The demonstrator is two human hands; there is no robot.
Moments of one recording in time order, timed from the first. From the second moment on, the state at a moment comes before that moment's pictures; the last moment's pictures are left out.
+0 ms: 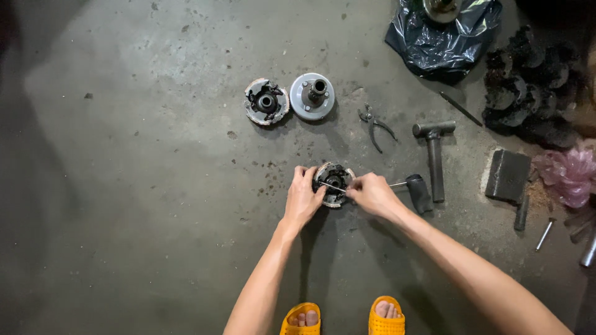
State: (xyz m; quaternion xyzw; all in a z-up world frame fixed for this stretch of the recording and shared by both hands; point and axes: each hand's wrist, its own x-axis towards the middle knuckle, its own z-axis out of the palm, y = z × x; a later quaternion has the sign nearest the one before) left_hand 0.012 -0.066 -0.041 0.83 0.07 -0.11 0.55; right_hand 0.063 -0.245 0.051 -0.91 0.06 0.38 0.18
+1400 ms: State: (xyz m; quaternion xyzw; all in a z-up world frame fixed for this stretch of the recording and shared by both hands) left_hand 0.014 -0.070 -0.058 0.80 0.10 -0.06 0.59; right_hand 0.006 -0.233 0.004 -0.90 0.15 0.29 0.27
